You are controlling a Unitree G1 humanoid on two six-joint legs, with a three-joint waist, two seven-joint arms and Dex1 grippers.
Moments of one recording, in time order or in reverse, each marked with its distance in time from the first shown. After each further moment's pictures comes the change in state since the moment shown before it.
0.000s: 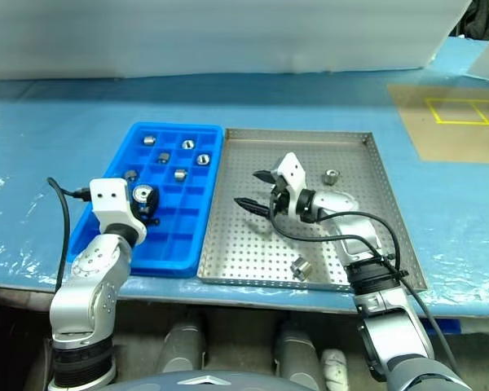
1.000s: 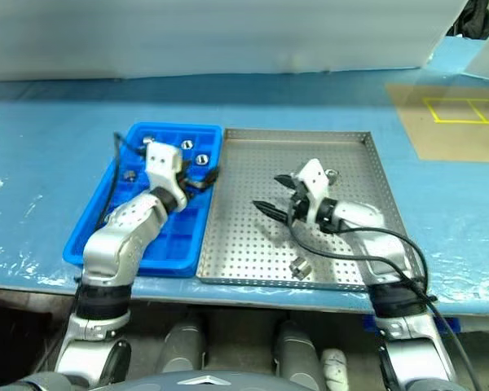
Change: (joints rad) left arm -0.386 0.114 -0.176 0.317 -0.191 -0.044 -0.352; right arm 0.205 -0.123 -0.117 -0.286 0.068 0.159 -0.089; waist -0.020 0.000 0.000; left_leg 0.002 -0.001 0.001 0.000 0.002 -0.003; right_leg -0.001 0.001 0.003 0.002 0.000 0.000
